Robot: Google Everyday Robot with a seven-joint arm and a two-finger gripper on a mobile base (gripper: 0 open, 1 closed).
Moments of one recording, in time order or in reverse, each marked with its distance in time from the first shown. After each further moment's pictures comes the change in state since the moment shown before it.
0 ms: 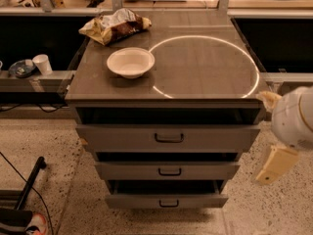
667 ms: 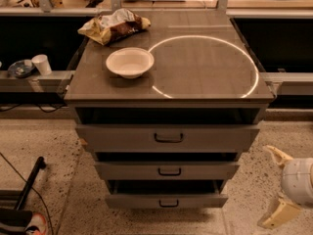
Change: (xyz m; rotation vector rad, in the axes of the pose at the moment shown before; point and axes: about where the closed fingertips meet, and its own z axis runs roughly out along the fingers) arm 0.096 0.067 0.104 -0.042 -0.157 0.071
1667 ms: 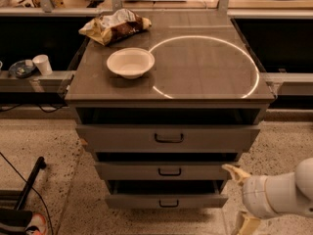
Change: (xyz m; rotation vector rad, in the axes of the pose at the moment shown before) arm -0.018 0.048 0.093 -0.155 -0.126 -0.166
